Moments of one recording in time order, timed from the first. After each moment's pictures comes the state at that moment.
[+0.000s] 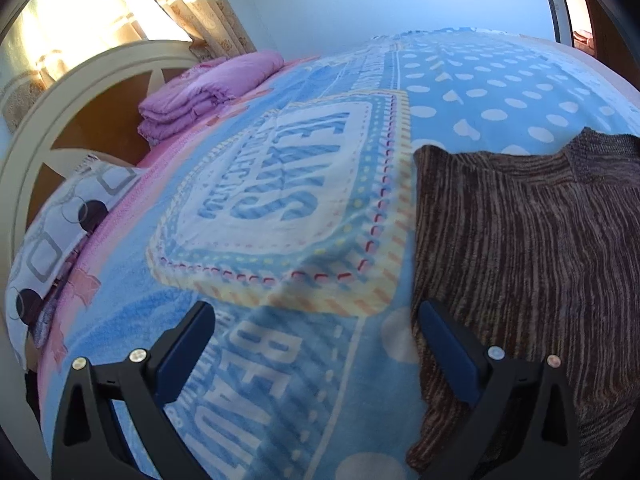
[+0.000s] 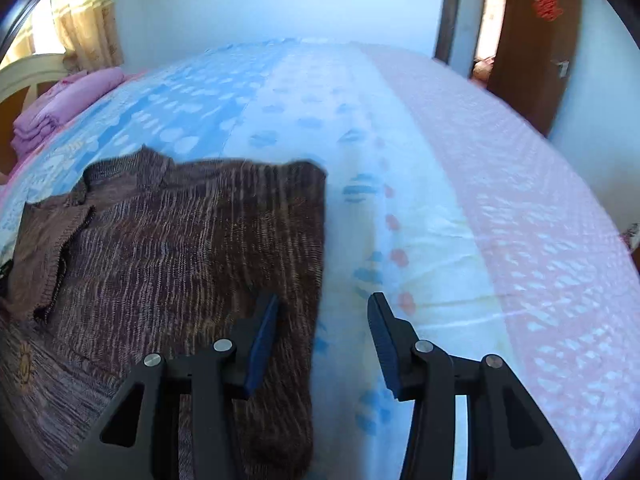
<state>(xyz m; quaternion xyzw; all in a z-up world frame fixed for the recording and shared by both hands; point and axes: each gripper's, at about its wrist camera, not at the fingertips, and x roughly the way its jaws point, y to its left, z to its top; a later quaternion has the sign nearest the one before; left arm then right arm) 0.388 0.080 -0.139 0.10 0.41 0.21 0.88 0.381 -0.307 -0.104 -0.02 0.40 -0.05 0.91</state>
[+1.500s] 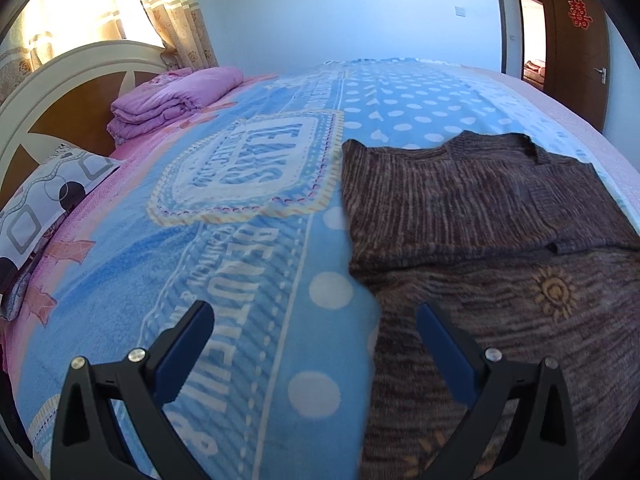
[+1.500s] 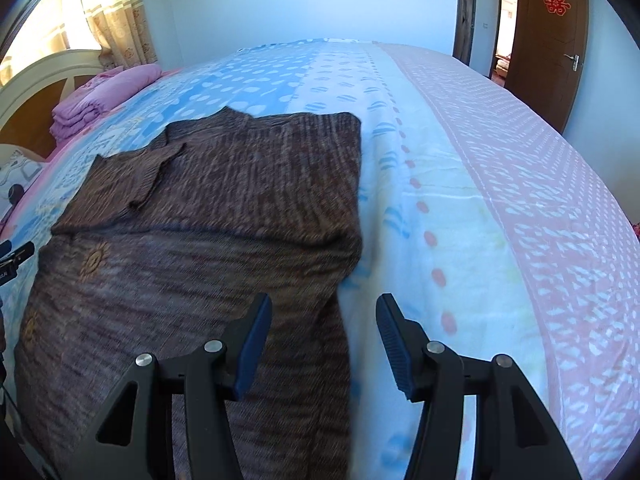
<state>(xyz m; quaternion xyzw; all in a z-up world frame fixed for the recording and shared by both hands) 0.266 0.064 -0.105 0.04 0.39 0.09 0.92 0.272 -0.289 -0.104 0.00 0.43 0.02 0.90</state>
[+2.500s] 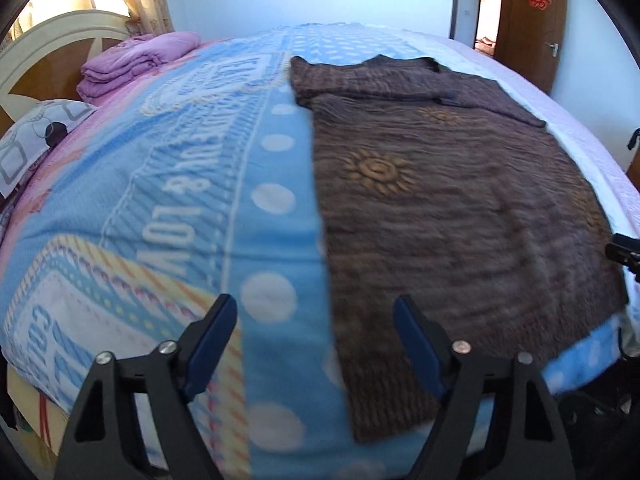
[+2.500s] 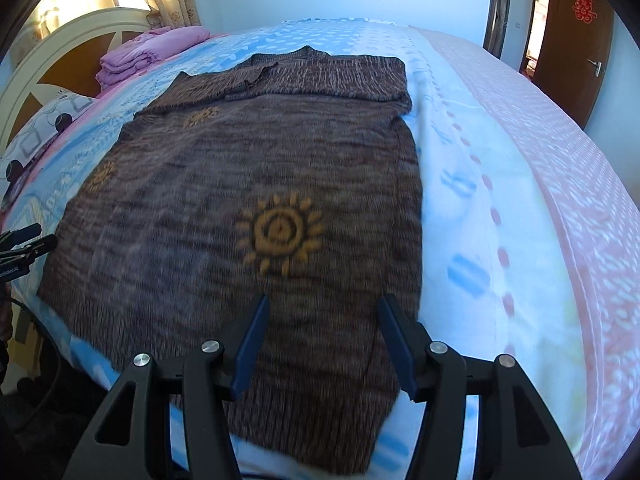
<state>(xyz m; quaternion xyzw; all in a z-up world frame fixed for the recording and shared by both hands) 0.097 0.060 -0.134 0.01 0.45 -0.02 0.89 0.106 -0.251 -0.124 -0.03 0.46 0.06 0.88</state>
